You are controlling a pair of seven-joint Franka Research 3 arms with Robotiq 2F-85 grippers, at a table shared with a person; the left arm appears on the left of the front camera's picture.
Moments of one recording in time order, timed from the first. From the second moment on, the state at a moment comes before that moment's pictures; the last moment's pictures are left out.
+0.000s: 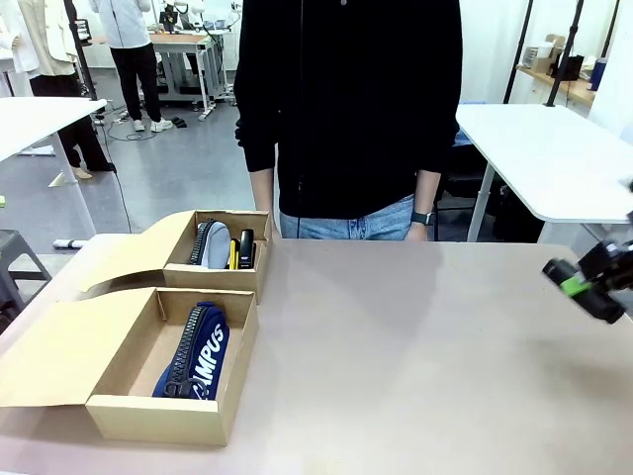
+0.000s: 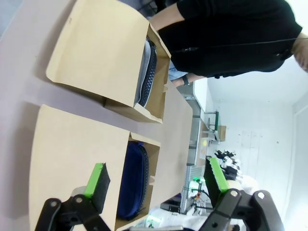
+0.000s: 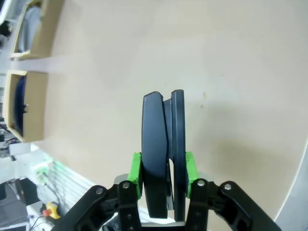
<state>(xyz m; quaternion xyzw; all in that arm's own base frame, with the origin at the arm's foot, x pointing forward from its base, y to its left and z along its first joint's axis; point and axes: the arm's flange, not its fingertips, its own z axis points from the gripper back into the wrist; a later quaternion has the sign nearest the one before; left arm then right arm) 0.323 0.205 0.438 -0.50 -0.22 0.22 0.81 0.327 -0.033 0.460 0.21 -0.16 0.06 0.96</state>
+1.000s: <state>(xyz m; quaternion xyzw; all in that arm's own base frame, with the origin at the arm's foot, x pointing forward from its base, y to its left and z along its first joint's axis) 0.323 0.205 0.437 -0.50 -0.22 0.22 0.81 0.315 0.159 0.472 0.26 -0.10 0.10 0.95</state>
